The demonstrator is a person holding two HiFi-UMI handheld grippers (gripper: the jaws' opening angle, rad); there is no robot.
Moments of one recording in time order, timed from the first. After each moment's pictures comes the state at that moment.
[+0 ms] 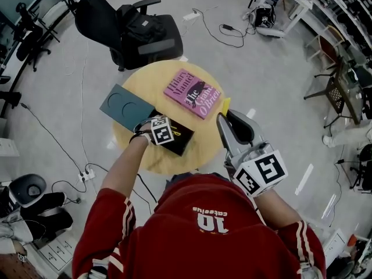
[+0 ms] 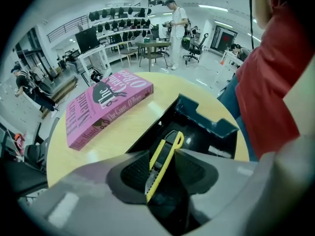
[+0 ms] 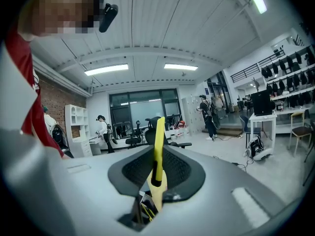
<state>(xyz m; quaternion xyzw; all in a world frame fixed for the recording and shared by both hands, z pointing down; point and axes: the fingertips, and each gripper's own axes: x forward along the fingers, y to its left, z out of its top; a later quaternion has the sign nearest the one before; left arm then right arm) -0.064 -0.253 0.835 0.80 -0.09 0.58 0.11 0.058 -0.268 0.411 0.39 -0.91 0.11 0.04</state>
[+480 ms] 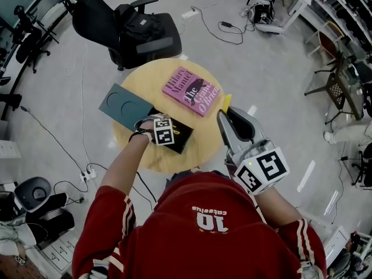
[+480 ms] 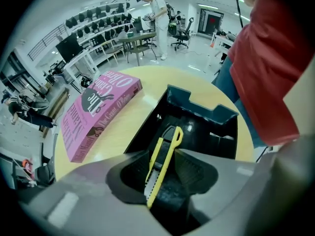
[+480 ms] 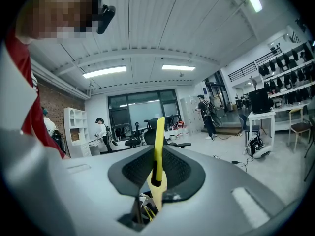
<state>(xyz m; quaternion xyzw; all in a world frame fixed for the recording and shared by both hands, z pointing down) -0.067 -0.250 0.846 0.78 -0.05 0.63 0.03 0.067 -0.270 0.410 0.40 -0.91 0.13 0.03</state>
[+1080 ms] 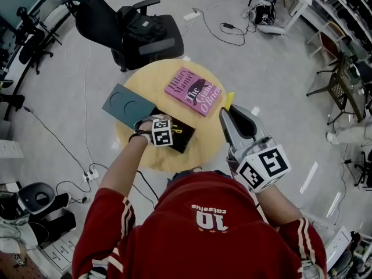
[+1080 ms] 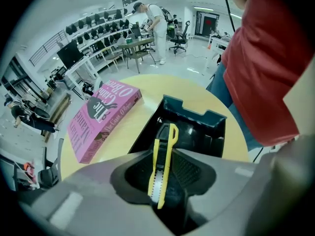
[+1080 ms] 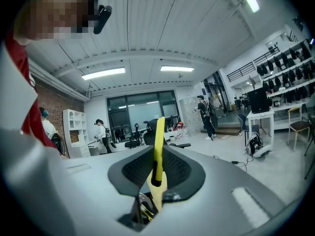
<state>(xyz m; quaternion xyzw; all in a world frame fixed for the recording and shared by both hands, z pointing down) -0.069 -0.245 0.822 0.79 -0.05 0.61 0.01 0.072 -0.270 0.409 0.40 -0.91 0.13 0.02</state>
